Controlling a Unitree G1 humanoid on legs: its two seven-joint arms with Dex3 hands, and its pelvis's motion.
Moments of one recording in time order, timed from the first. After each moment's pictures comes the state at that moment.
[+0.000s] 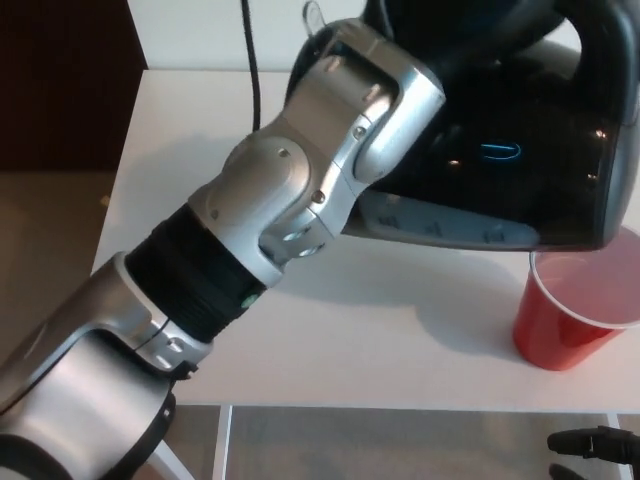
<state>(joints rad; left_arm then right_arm) -1.01 0.20 -0.65 0.19 0.87 0.02 0.32 -0.21 -0.34 -0.08 1.20 0.00 -0.19 0.24</state>
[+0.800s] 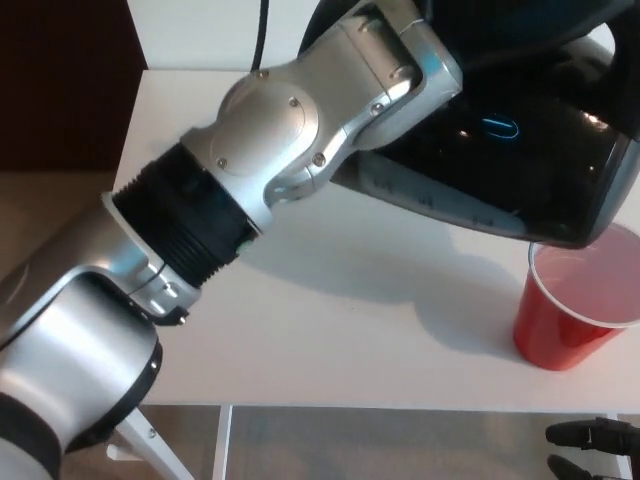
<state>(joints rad) -1.18 0.26 -0.71 0.34 1.03 -0.20 0.43 -0.23 -0.34 -0.07 1.20 0.00 -0.19 0.24</state>
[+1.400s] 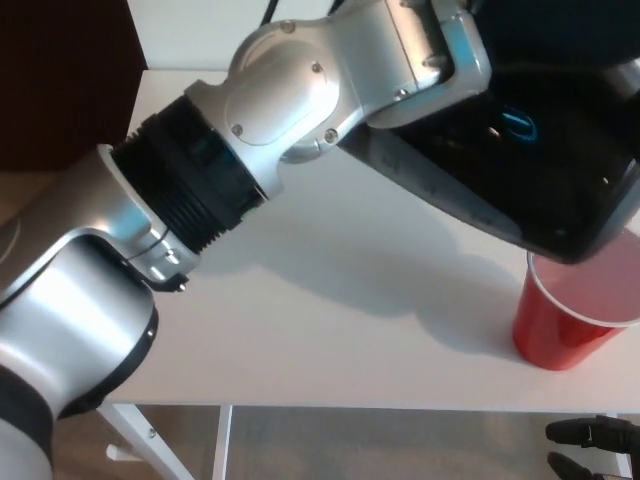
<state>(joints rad) -1.28 0.27 -0.79 0.35 1.12 -0.31 0.45 -0.23 -0.34 -0.08 1.21 0.00 -0.19 0.24</state>
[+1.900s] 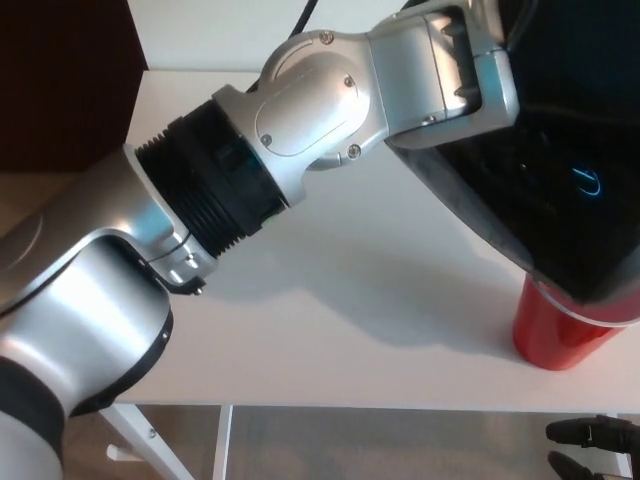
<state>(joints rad) -1.29 0.25 -0.82 0.34 1.14 -0.39 0.51 -0.23 -0.34 -0.07 1.20 0.00 -0.18 0.23</state>
